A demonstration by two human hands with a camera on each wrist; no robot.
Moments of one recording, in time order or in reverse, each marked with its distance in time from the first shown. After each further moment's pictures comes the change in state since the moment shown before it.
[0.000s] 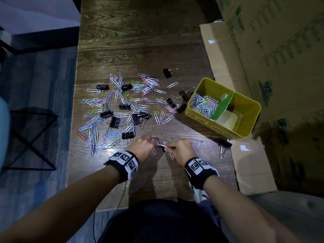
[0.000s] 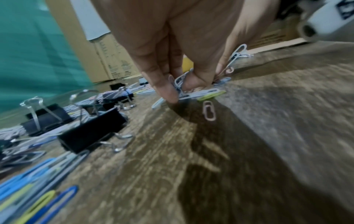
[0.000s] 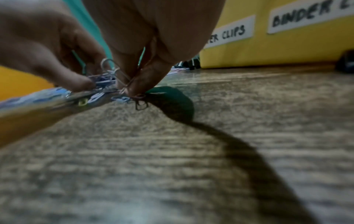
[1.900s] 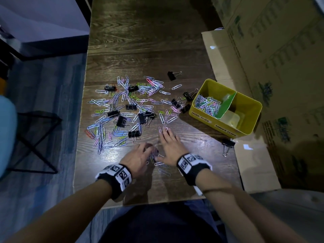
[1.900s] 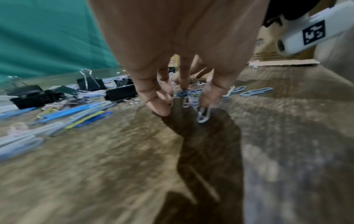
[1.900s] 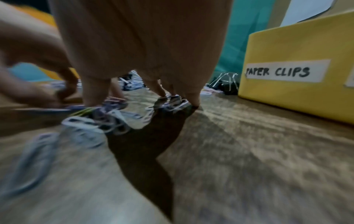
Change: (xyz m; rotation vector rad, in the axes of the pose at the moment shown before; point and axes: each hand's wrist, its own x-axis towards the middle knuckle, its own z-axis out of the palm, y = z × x) left_hand -0.054 -0.011 0.035 -0.247 0.068 -0.046; right_hand 0.009 -0.023 0.030 -0.652 -0.337 -0.103
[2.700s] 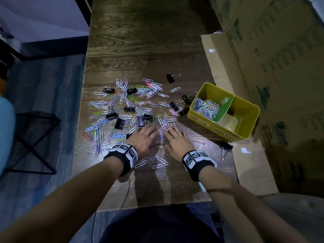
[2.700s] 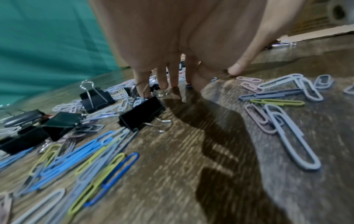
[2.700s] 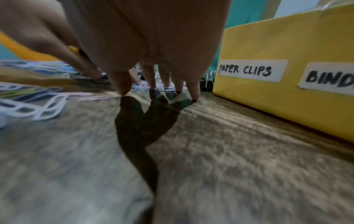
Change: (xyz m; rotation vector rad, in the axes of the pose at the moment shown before) left_hand 0.064 -0.004 -0.035 0.220 -0.153 0.002; right_hand 0.000 0.029 -0.019 0.028 0.140 0.027
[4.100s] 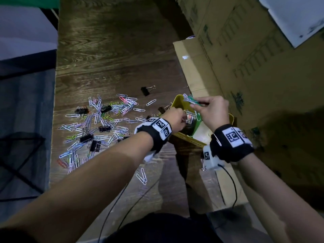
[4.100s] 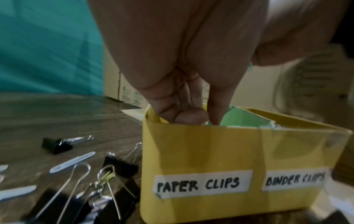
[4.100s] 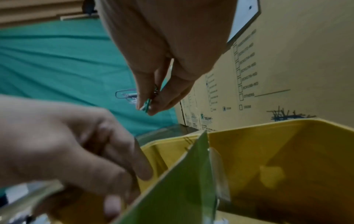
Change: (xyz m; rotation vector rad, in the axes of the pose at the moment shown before) left_hand 0.127 0.123 -0.152 -0.382 0.134 0.075; right_hand -0.029 0.115 -0.171 0.772 0.780 0.455
